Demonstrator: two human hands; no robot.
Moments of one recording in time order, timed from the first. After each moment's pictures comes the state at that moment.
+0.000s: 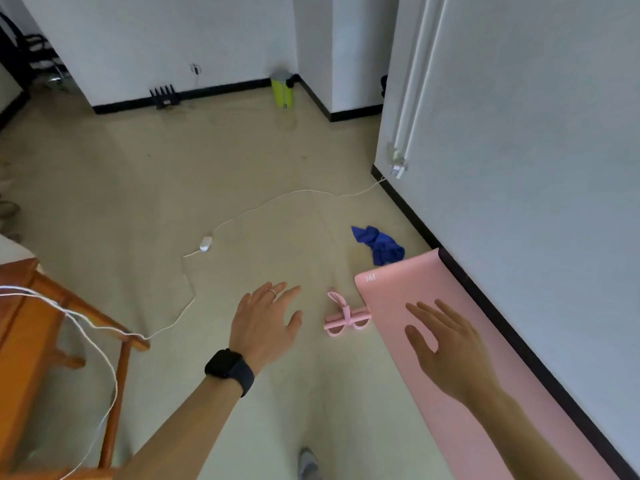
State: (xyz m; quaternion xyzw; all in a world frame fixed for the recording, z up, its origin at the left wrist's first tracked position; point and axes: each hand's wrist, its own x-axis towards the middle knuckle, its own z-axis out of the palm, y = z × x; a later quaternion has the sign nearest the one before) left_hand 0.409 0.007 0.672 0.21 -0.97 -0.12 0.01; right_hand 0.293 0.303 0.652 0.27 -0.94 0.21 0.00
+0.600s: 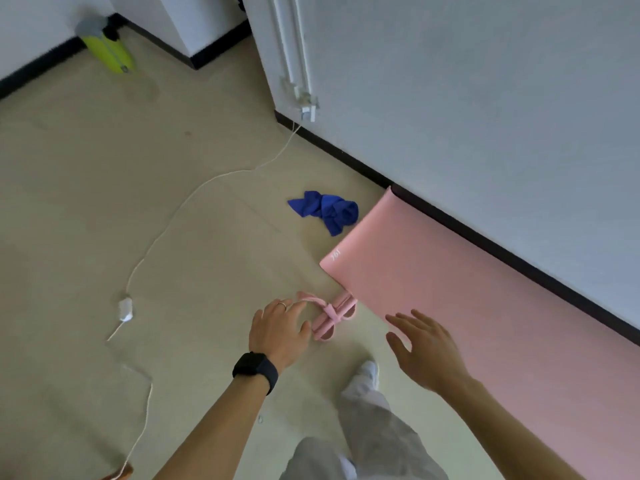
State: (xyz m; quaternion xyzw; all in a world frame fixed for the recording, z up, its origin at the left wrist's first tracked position) left_hand 0.068 -0.078 0.533 0.02 -0.97 -0.08 -0.21; right_hand 0.090 0.197 0.506 0.06 -0.96 0.17 -0.22
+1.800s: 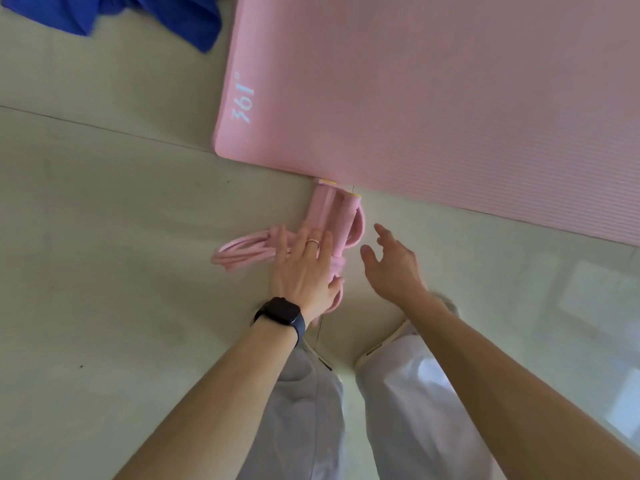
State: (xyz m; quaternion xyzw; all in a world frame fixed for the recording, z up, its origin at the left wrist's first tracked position) left_hand -0.100 -0.092 -0.148 -0.38 -0.88 0.06 -0.27; right_hand -0.034 0.063 -0.156 -0.41 -0.75 0.39 -0.34
